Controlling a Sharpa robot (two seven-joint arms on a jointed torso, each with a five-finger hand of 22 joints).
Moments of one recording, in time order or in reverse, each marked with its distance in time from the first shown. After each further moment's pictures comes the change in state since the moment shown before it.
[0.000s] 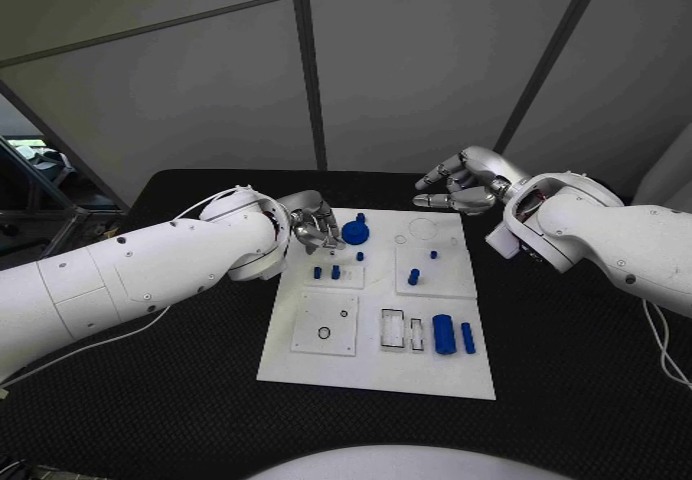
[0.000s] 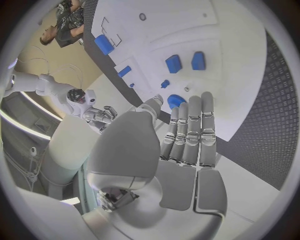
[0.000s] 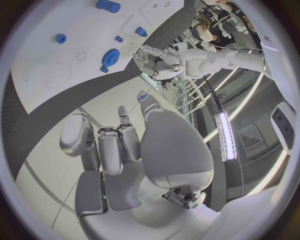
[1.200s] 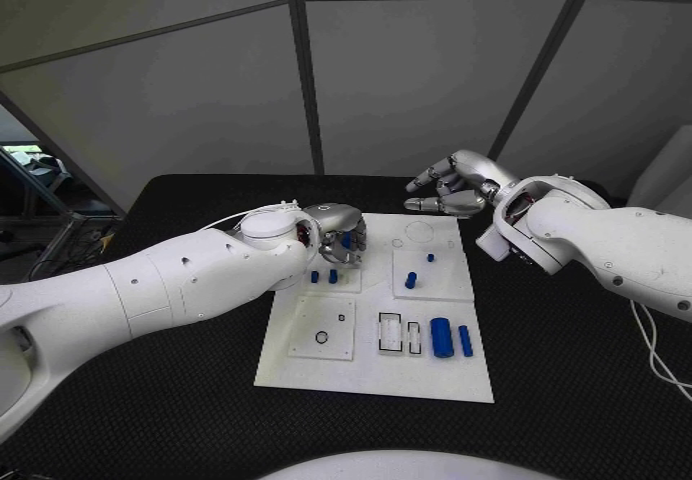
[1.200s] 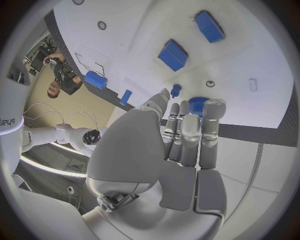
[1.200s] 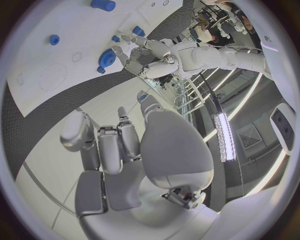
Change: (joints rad) left arm -0.005 0.158 -0.063 -0.169 -0.376 0.006 0.242; left_hand 0.097 -0.020 -0.001 -0.037 0.000 0.196 -0.036 -0.205 -0.215 0.148 -0.022 -0.177 -0.297 0.320 -0.035 0.550 0.181 -0.022 0.295 -0.018 0.361 0.284; right arm 0.000 0.017 0.000 -0.002 -0.001 -0.003 0.003; right_hand 0.000 0.000 0.000 0.000 0.017 -0.003 -0.003 0.000 0.000 -0.027 0.002 -0.035 0.000 0.000 0.000 -0.020 0.001 0.016 -0.018 0.000 -0.021 -0.032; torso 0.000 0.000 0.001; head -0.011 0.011
